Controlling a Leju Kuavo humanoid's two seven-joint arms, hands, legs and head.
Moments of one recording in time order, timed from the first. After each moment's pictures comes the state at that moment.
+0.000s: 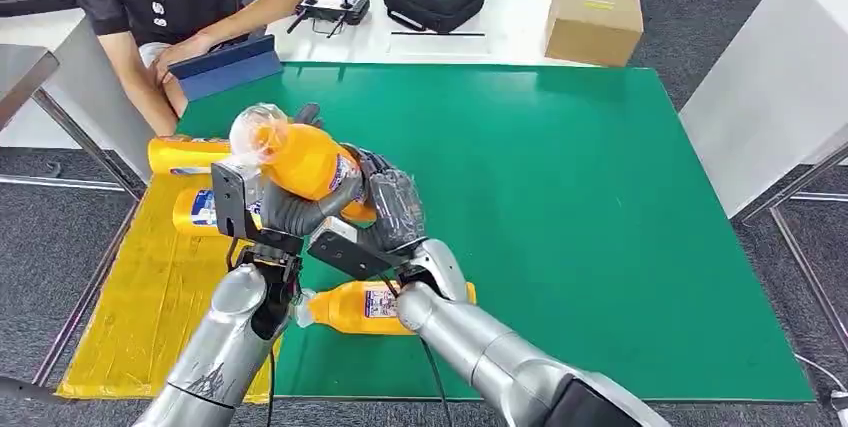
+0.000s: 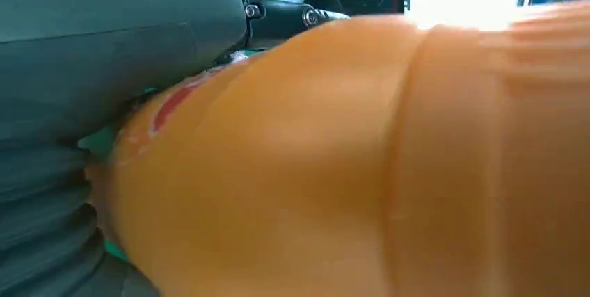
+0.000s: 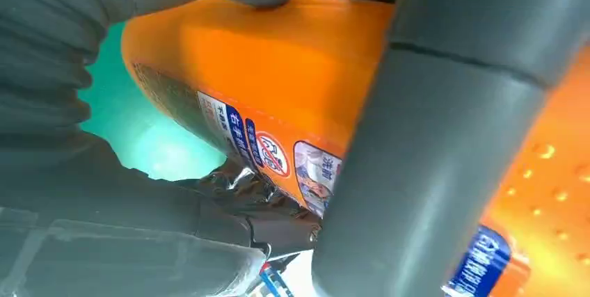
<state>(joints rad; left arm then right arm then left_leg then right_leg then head) -0.42 -0.18 -0.40 -1.28 0.12 0.03 -0.18 -0.71 0.36 0.81 -0.60 0.28 -0.68 -0.42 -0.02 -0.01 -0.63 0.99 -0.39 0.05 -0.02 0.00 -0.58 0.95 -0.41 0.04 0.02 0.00</state>
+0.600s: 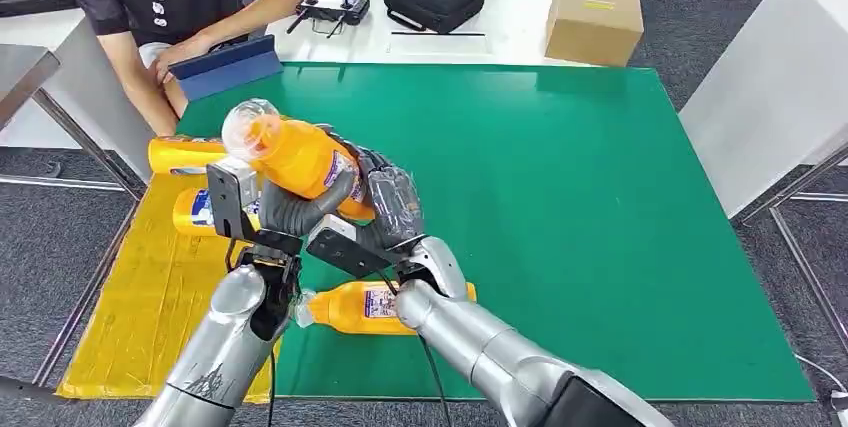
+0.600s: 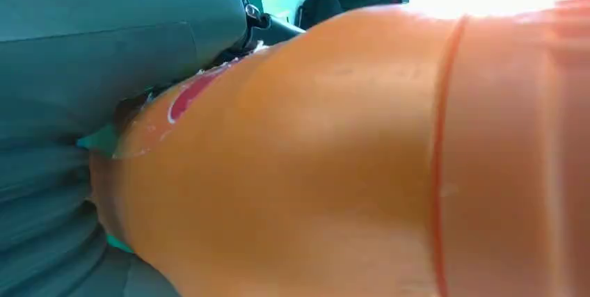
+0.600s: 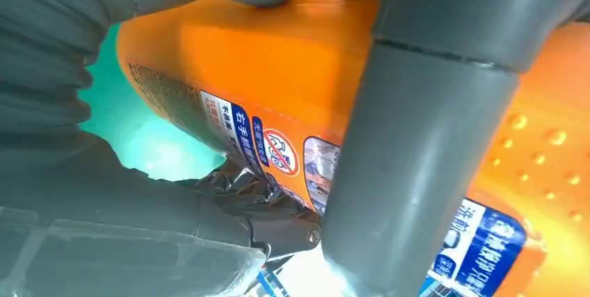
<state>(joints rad) -0.42 -0.17 -0.40 -1.28 0.14 0.03 -0.19 -0.72 0.35 0.83 -0.60 0.25 -0.68 -0.43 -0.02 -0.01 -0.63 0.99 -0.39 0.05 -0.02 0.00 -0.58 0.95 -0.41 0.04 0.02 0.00</state>
